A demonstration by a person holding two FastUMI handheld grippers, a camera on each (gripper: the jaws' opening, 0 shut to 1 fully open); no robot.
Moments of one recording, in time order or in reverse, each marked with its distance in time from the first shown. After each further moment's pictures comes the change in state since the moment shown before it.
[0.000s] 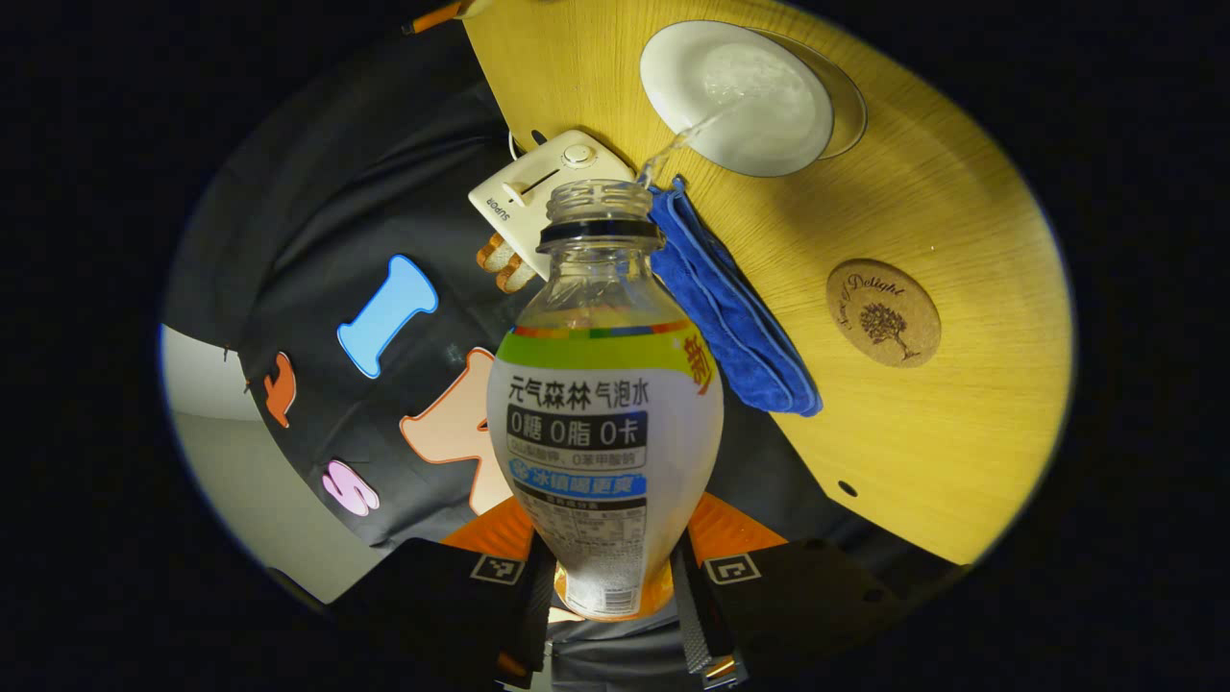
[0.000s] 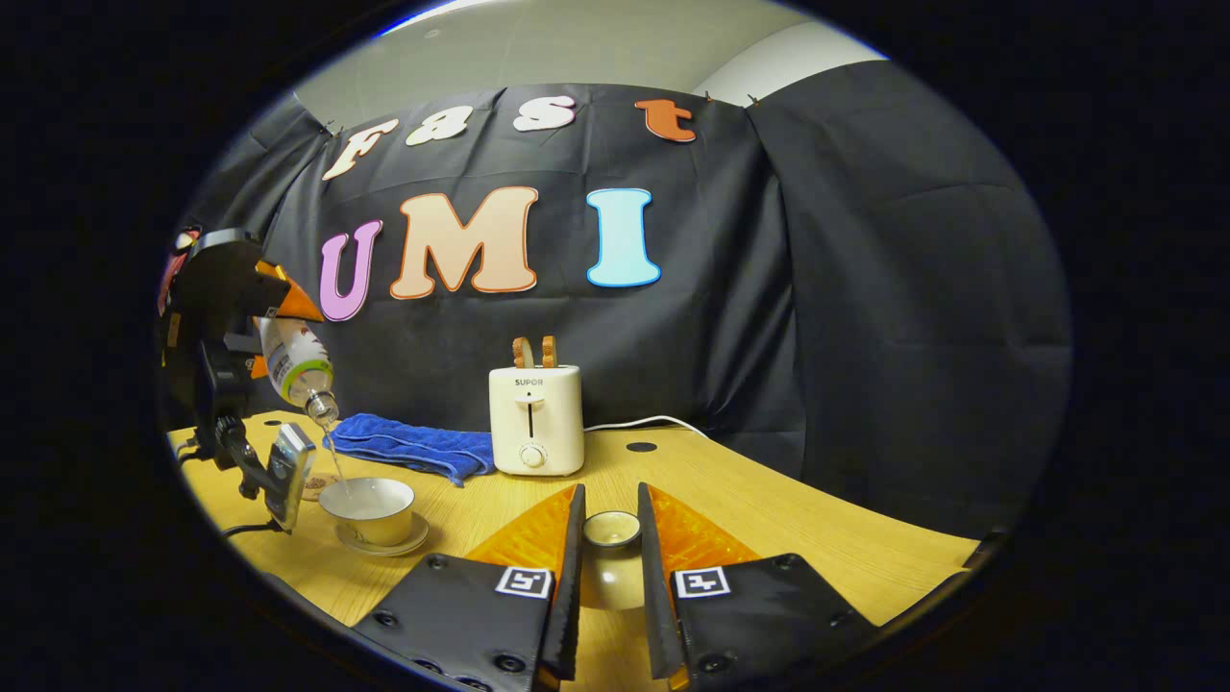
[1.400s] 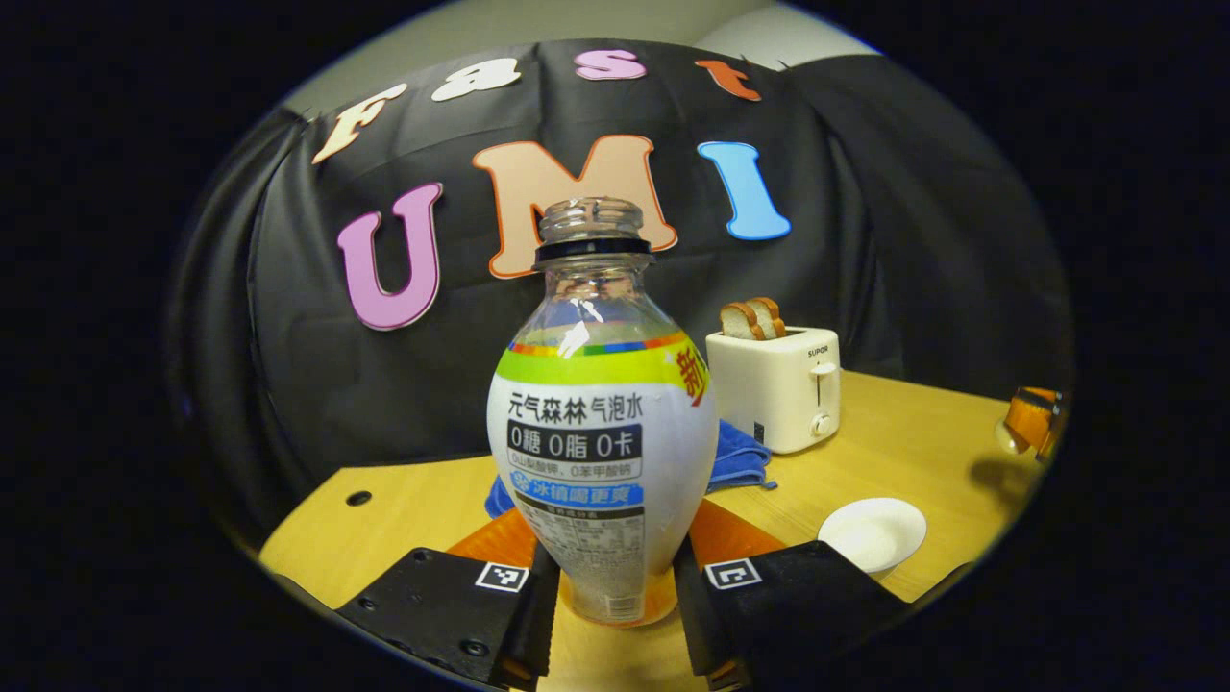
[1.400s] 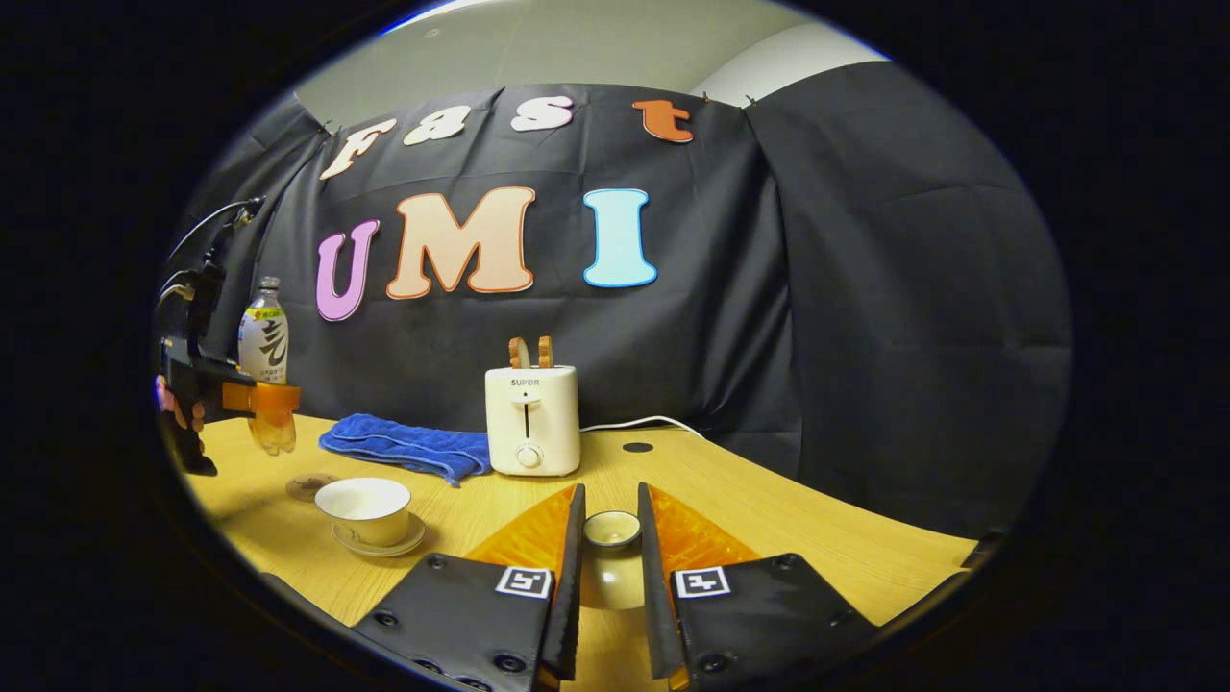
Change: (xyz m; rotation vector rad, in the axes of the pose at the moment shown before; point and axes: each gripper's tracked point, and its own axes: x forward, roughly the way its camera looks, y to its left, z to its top) left arm 0.009 -0.043 0.015 -2.085 -0.284 -0.139; right arm 0.000 -0.003 -0.001 -0.001 0.000 -0.012
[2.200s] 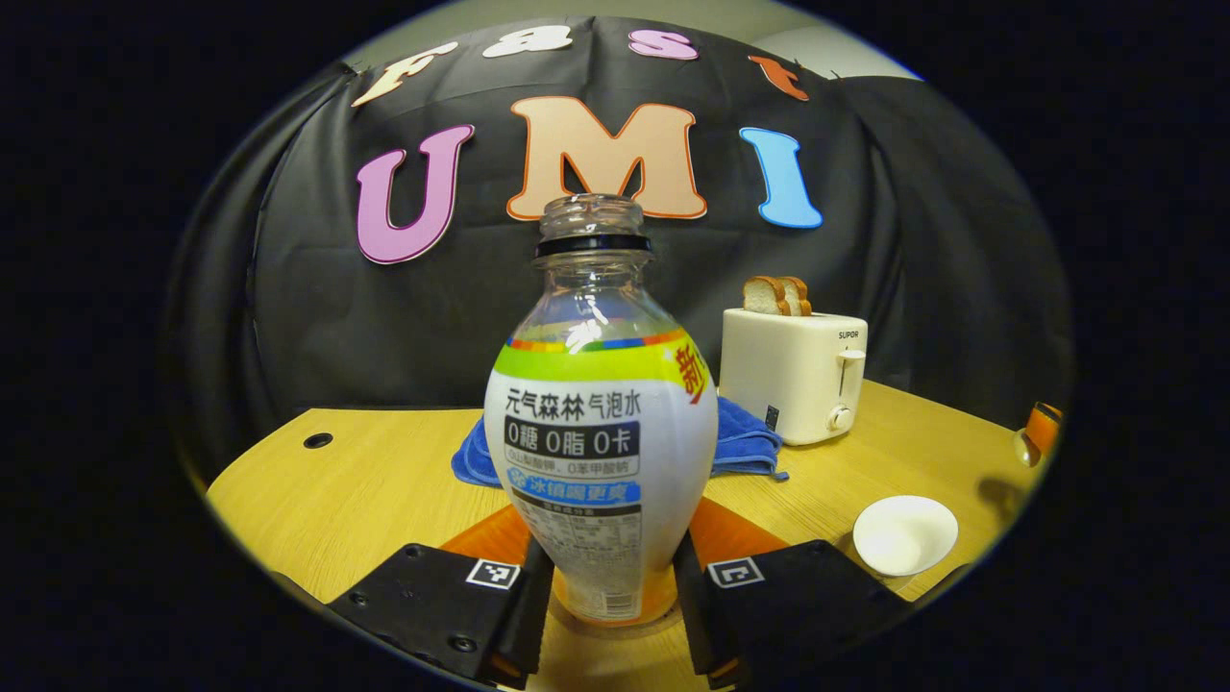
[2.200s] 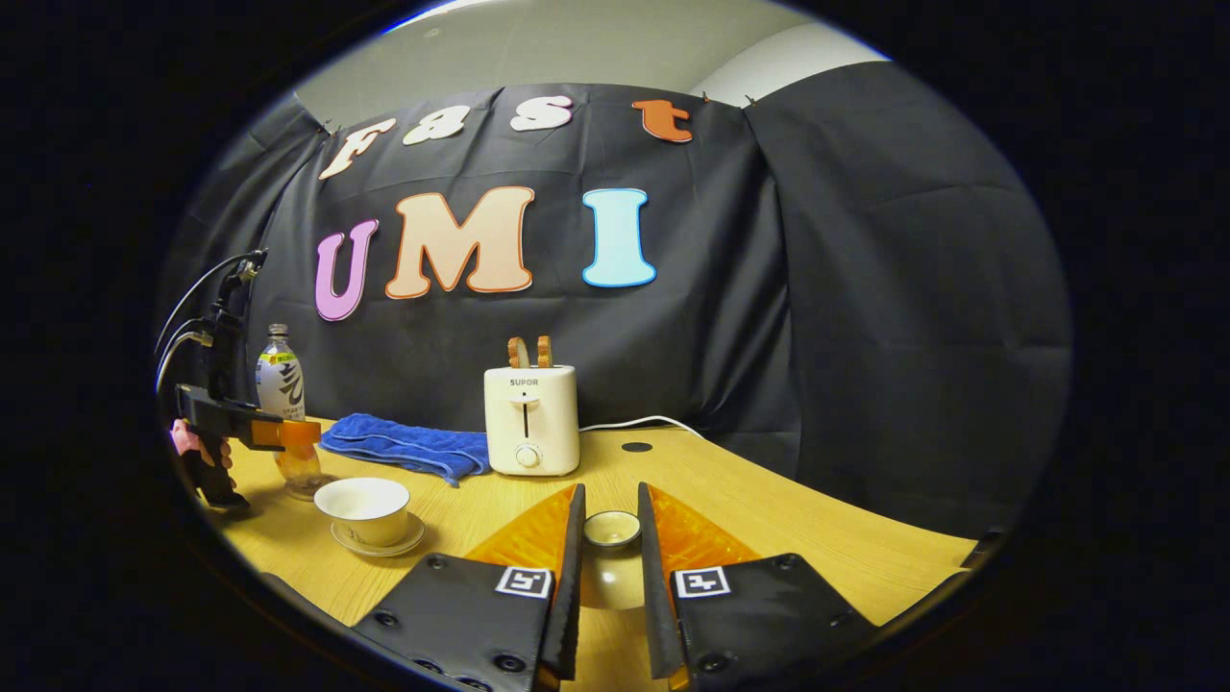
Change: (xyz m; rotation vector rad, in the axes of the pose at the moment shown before) left arm 0.030 0.001 -0.047 -0.096 0.060 0.008; right arm 0.000 -0.001 0.001 -0.001 0.000 -0.002
